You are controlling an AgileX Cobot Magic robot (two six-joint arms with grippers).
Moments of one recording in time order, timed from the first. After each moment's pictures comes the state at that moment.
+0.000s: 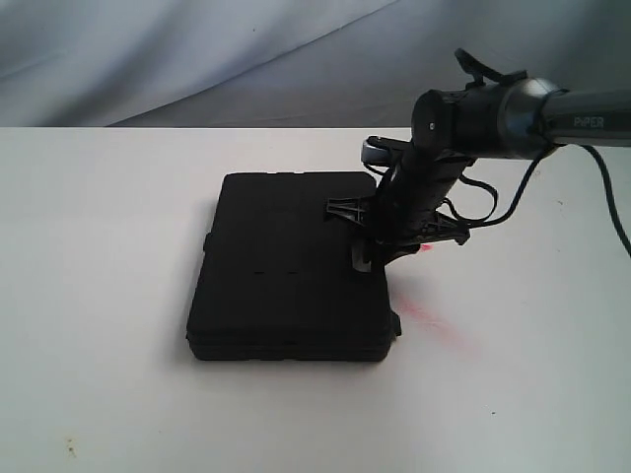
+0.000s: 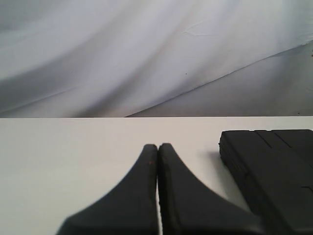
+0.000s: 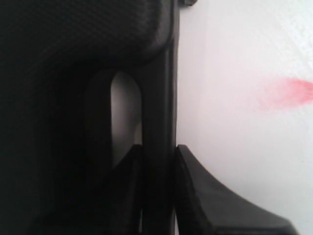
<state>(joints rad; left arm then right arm) -0.07 0.00 0.00 -0.14 0.14 0.11 0.56 2.18 -1.53 0.19 0.75 0.34</state>
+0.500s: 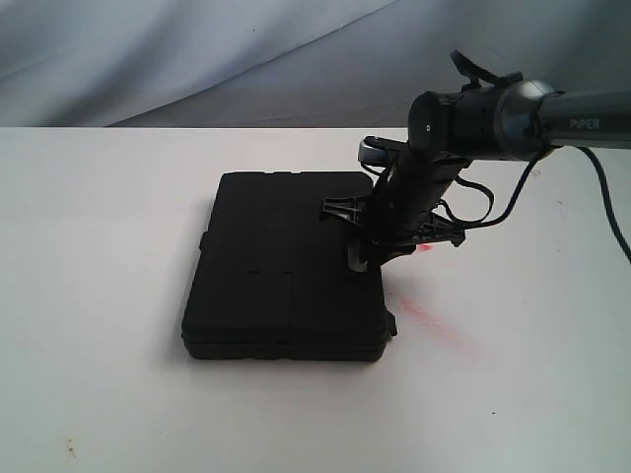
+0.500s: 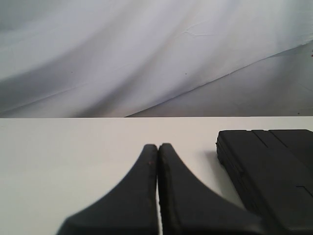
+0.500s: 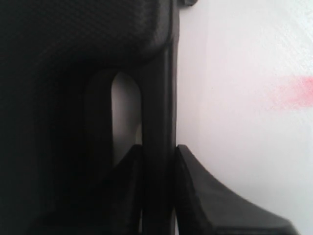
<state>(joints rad) -0.07 0.00 0.00 -0.14 0.14 0.11 0.57 2.19 -1.53 0.19 0.74 0.36</state>
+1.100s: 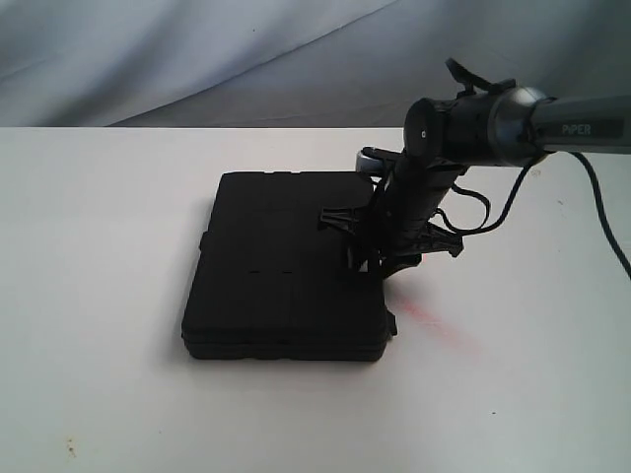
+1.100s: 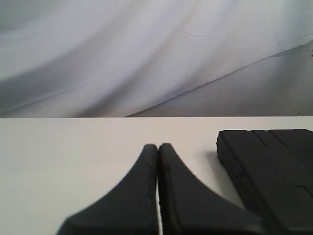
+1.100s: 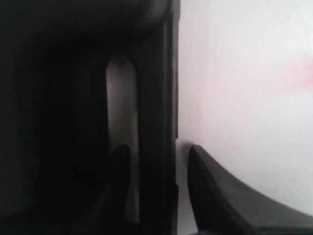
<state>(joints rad) -0.07 0.00 0.00 -0.14 0.14 0.11 0.57 2.20 -1.53 0.21 0.77 0.35</state>
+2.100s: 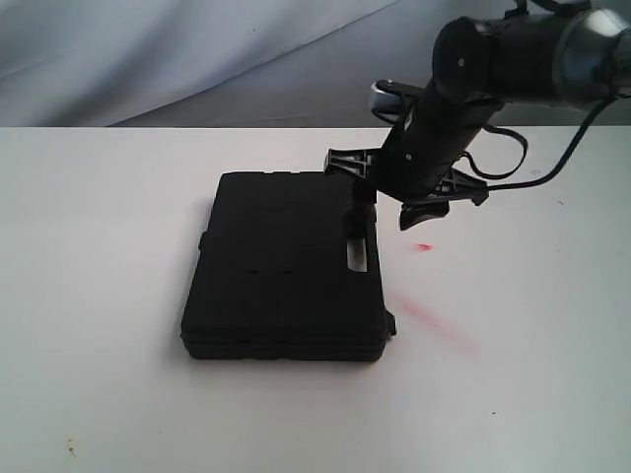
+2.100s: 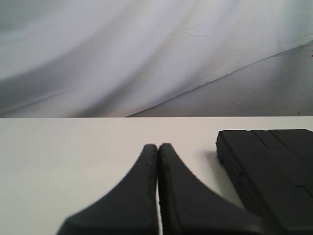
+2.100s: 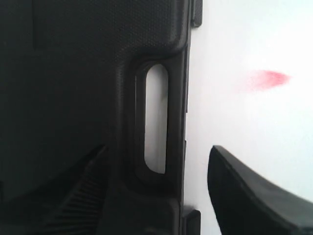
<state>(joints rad) -0.07 0.00 0.00 -0.14 0.14 0.11 0.57 1.99 -1.53 0.15 0.86 0.40</state>
